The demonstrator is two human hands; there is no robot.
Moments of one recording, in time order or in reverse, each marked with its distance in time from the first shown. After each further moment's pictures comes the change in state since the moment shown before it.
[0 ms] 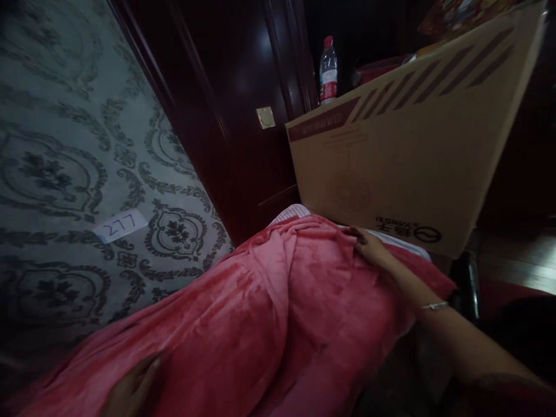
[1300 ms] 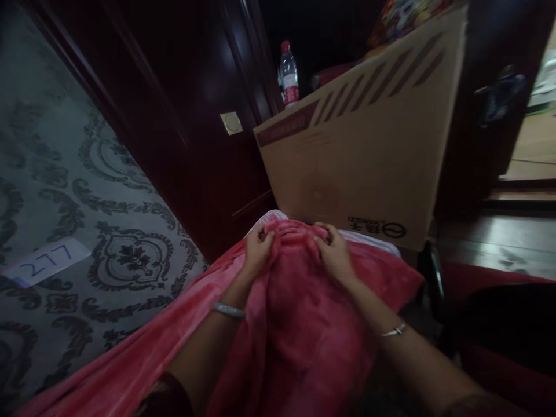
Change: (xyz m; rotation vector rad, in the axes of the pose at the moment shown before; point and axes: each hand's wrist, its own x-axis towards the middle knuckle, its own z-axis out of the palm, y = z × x) left_hand 0.127 0.437 0.141 -0.886 -0.110 0.601; right_hand -0.029 -0.064 0.036 0.360 0.356 -0.127
